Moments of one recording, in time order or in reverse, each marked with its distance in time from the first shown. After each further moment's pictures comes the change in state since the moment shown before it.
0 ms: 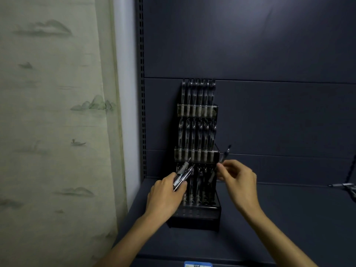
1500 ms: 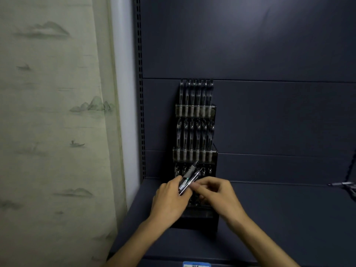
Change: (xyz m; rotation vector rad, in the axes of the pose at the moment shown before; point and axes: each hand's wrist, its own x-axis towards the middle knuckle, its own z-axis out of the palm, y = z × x) left_hand -0.009 0.012 0.008 -0.031 -0.051 0.016; right_hand -0.036 -0.028 0.017 0.242 -0.433 0.242
